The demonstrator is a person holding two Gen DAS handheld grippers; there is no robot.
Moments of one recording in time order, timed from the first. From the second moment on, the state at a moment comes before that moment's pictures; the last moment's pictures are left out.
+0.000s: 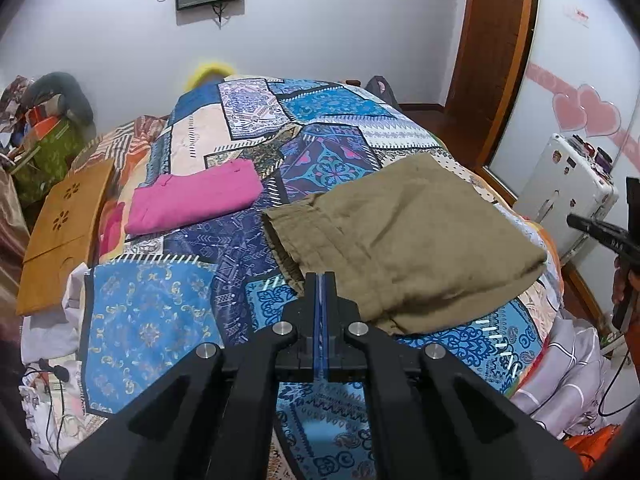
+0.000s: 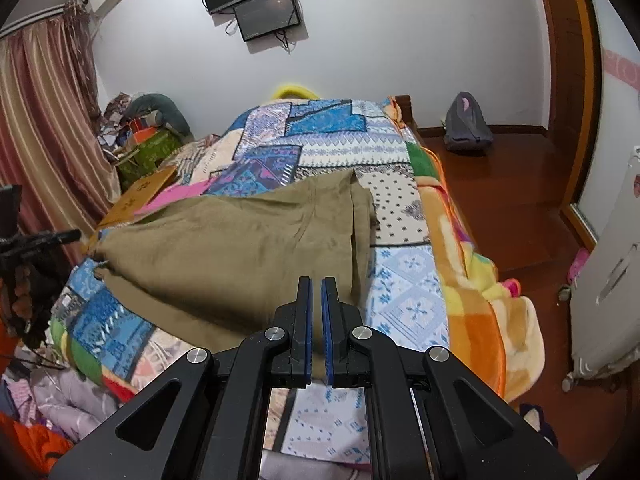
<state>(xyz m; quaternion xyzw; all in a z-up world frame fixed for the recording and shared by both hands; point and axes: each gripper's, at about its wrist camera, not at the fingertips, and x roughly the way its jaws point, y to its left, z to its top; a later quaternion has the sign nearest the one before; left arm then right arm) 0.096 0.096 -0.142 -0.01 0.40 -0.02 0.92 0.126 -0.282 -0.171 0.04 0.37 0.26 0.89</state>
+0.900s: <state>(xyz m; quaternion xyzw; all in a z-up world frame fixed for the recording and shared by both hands) 0.134 0.082 -0.186 -0.05 0.46 -0.04 0.88 0.130 -0.197 -0.210 -0.01 0.45 0.30 0.84</state>
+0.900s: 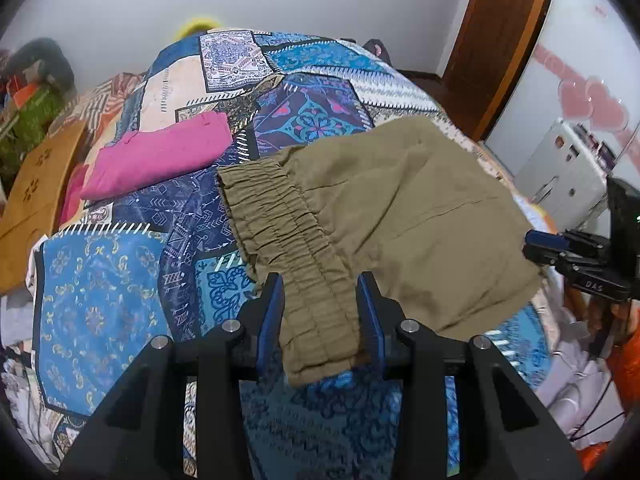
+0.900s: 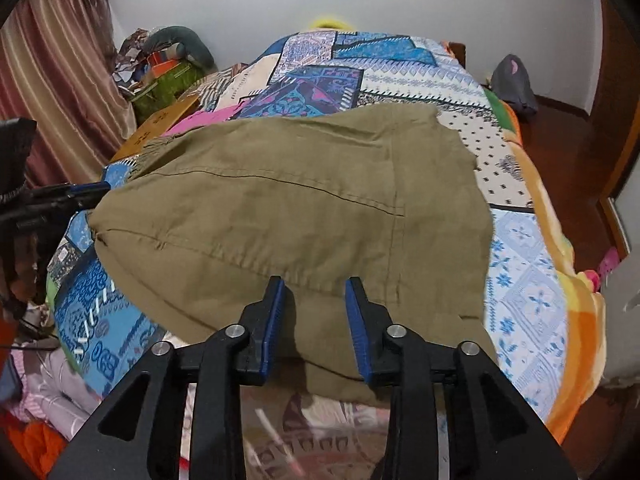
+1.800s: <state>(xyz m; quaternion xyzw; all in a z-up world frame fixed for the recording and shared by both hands) 0.126 0.033 -0.182 0.10 0.42 0.00 0.90 0.112 -0.198 -0.210 -0.10 0.43 0.27 0.86</state>
